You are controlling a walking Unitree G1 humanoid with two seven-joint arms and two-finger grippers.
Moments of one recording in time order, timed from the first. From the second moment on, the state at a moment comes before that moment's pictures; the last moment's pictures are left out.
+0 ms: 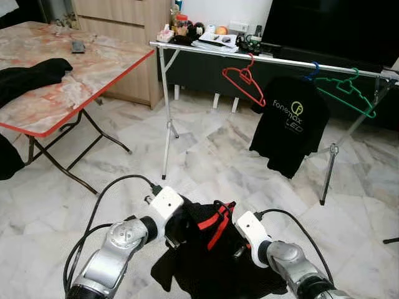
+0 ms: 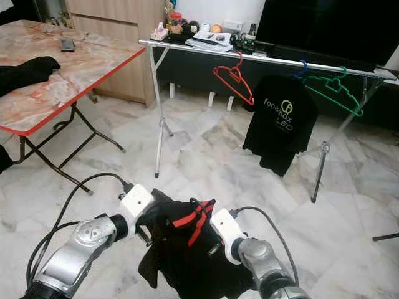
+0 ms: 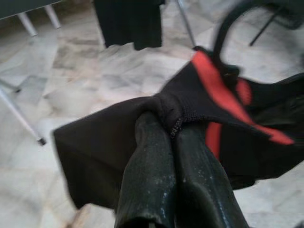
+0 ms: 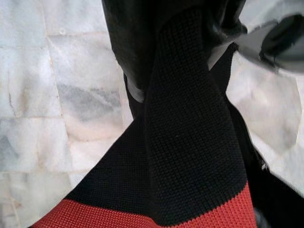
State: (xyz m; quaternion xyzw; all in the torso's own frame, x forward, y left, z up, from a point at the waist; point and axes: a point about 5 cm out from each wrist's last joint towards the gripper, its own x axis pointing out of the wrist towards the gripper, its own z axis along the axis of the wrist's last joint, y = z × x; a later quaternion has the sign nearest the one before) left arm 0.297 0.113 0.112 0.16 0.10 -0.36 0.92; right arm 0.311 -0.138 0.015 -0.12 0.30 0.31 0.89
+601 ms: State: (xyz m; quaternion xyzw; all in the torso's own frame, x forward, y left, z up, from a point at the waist) left arm 0.281 0.090 0.122 0.13 0.09 -0.43 0.89; right arm 0.319 -0.129 0.023 -0.06 0.23 0.24 0.94
